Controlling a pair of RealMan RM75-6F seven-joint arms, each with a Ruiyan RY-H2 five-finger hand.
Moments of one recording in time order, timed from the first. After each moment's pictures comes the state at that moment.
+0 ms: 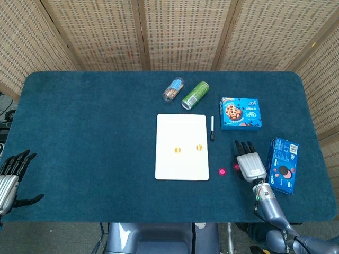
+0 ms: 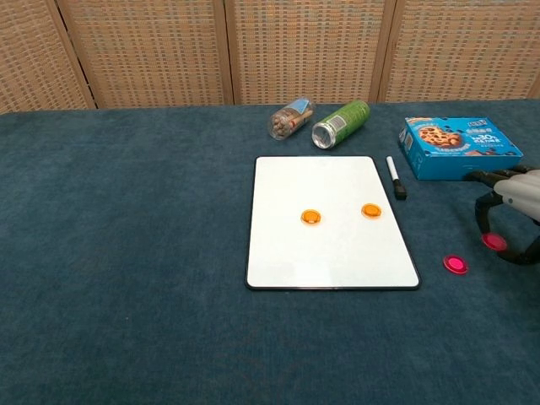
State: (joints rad) left arm -0.08 -0.95 0.03 -1.85 1.50 1.40 0.01; right arm 0.50 -1.49 0.08 -1.40 -1.13 1.05 -0.54
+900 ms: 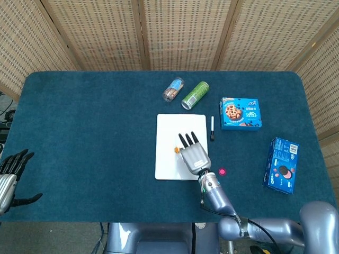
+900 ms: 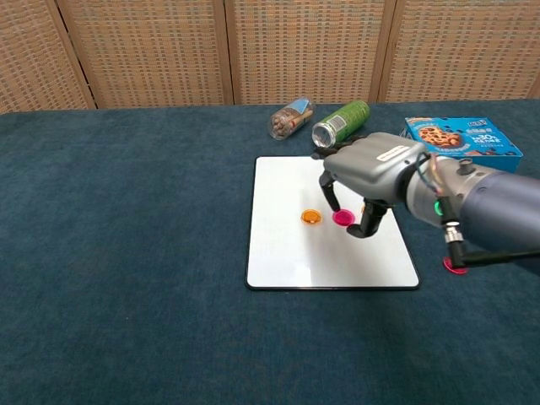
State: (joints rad) left arm -0.09 -0.93 0.02 -1.84 1.49 1.39 -0.03; right arm 0.86 -1.70 0.23 -1.64 -0.73 1.10 -1.14
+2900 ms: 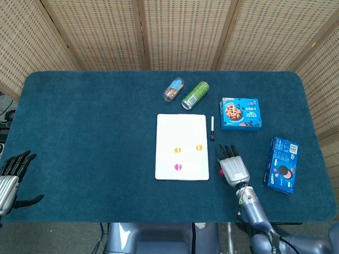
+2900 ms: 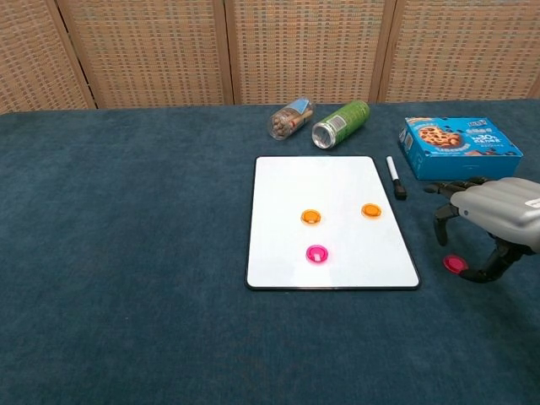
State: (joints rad) left arm -0.08 -0.94 0.03 -1.85 1.51 1.40 0.00; right arm 0.61 -1.54 0.00 -1.58 -0.96 1.16 -0.70
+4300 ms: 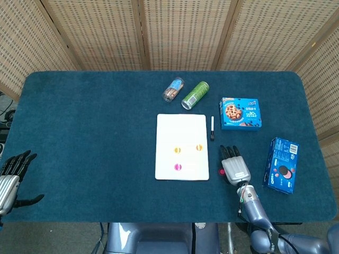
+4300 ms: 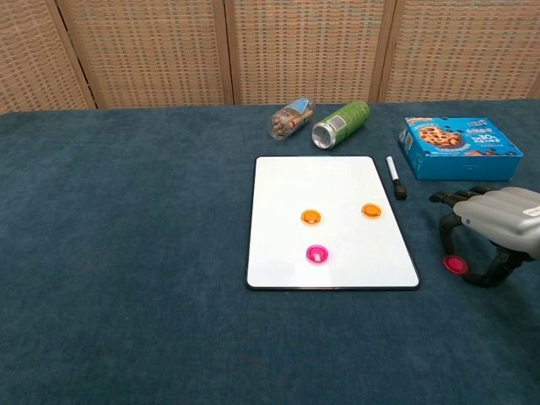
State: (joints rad) left arm -0.09 -0.95 0.03 -1.85 1.49 1.39 0.01; right arm 0.58 -1.56 0.03 -1.50 -0.94 1.09 -0.71
